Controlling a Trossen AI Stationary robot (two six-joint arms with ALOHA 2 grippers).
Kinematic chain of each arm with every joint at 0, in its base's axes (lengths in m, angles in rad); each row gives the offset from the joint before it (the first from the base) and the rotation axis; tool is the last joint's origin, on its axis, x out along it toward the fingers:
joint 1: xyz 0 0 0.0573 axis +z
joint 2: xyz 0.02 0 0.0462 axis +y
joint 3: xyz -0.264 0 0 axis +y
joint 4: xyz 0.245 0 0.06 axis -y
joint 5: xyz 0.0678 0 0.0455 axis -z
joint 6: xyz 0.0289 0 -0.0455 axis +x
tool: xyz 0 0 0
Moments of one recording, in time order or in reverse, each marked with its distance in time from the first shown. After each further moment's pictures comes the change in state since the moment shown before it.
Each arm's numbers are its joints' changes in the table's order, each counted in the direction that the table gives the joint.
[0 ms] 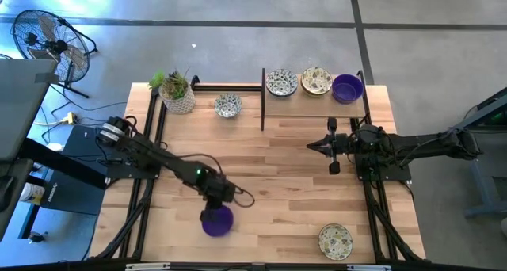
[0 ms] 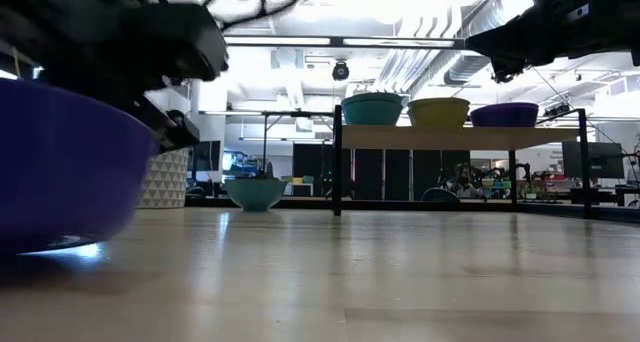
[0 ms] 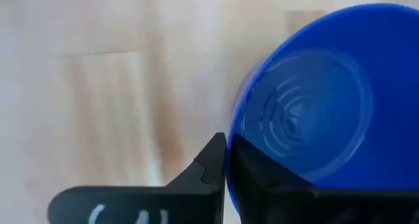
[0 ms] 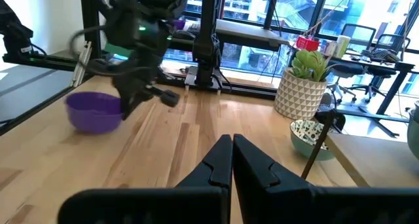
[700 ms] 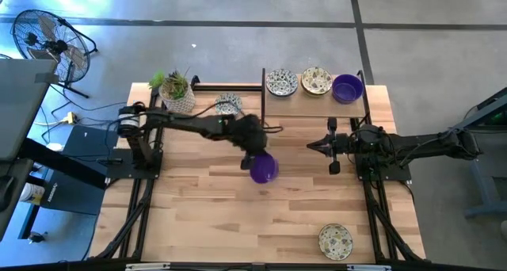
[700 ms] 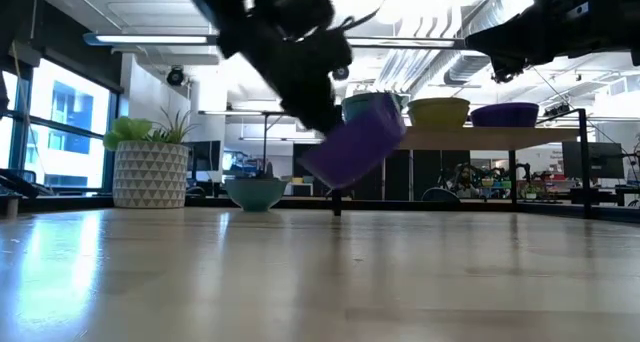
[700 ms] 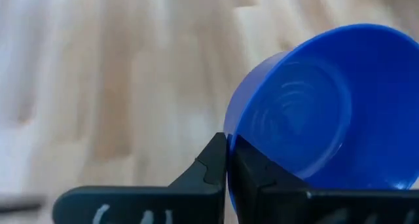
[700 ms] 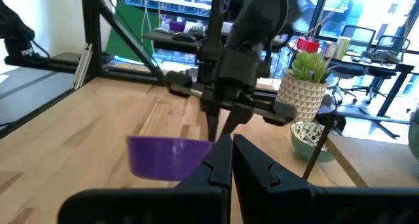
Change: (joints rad) left arm 0.496 0.130 -0.250 0.272 0.069 0.490; right arm 0.000 0.001 0.000 0.007 -0.001 0.003
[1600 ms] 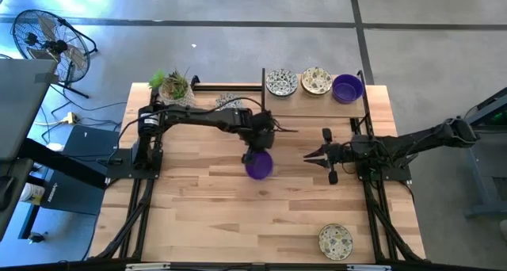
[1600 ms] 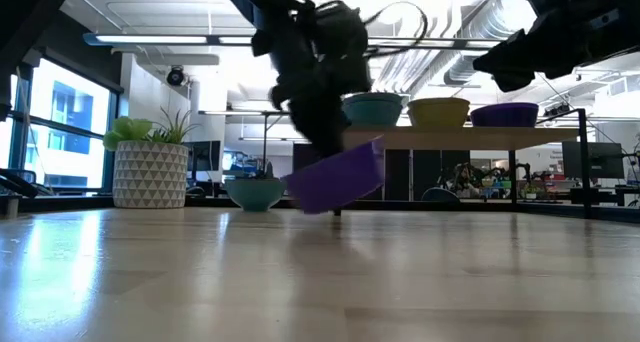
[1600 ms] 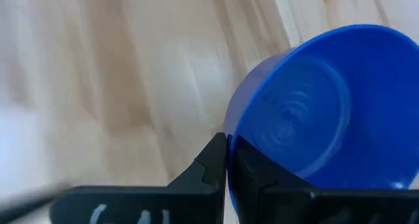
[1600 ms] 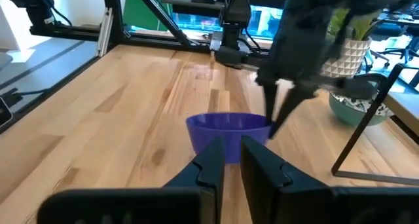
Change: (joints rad) left arm 0.046 0.178 -0.308 -0.408 -0.025 0.239; right arm 0.181 0.105 0.000 -0.045 0.117 0.090
